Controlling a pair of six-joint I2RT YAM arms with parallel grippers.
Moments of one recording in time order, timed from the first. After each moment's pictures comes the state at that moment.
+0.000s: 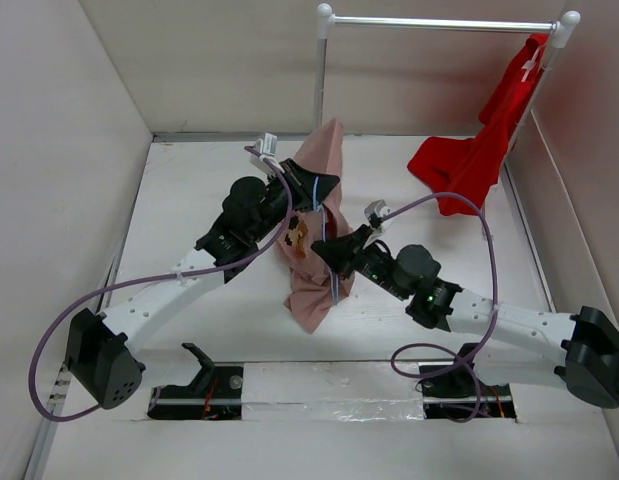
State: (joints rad) left arm -0.70 1.22 1.02 0.25 0.01 -0.88; right arm 0.99 1.10 0.63 0.63 0.05 0.41
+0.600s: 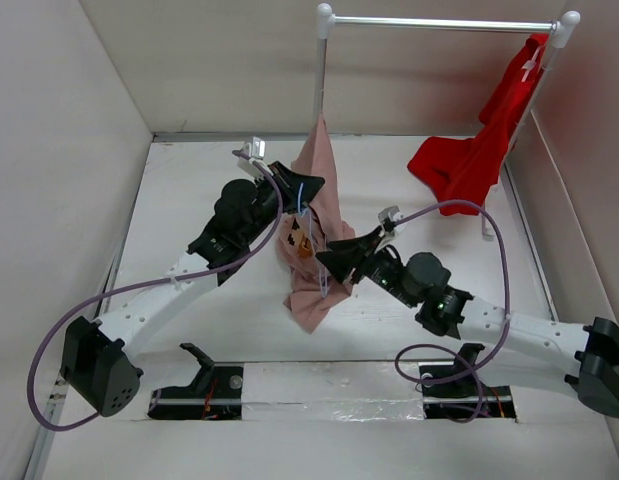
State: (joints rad) left arm -0.67 1.19 0.97 0.22 0.01 -0.86; right arm 0.99 1.04 0.57 0.58 0.11 0.47
